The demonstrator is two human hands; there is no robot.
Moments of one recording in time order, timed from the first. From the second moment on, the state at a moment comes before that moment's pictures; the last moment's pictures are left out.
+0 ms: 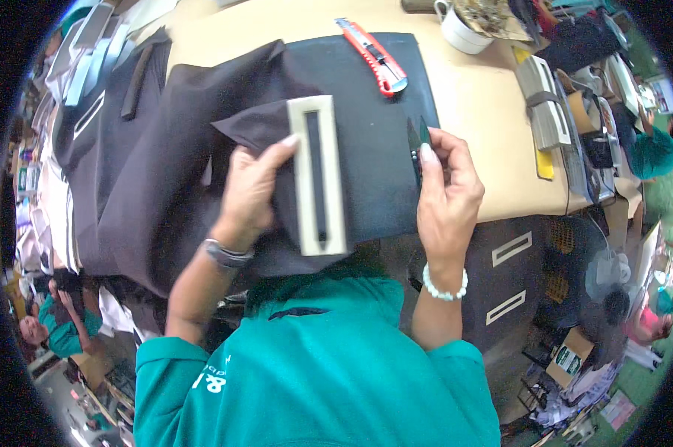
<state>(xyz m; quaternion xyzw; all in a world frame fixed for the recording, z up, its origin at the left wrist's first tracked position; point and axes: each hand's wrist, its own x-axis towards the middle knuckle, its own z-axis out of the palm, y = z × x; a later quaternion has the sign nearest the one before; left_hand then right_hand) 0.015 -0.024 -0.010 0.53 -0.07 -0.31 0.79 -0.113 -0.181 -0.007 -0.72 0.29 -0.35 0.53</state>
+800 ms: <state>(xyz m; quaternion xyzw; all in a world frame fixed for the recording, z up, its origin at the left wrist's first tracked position) -0.002 -0.003 -0.019 0.46 0.00 -0.29 0.84 -0.092 -0.116 -0.007 -0.57 0.25 -0.06 0.78</state>
